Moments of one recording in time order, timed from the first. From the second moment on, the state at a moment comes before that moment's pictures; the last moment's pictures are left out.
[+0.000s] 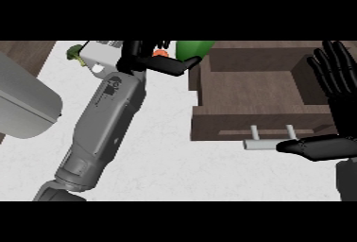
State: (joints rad) left arm -1.00 0.00 0.08 -0.78 0.11 0.10 -0.49; right arm -0.25 -0.22 -0.16 -1.84 -0.11 0.20 0.10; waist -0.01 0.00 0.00
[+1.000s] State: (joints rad) left arm -1.35 0.00 -0.20 -0.31 0.25 0.29 -0.23; right arm -0.35 -0.20 -0.12 -1.79 -0.11 0.20 0.08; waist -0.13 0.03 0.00
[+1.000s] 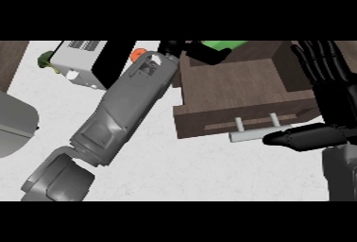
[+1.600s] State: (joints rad) left arm -1.29 0.00 -0.29 -0.31 0.36 0.26 -0.28; right arm -0.41 -0.17 -0.05 -1.78 -0.17 0.28 0.09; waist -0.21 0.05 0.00
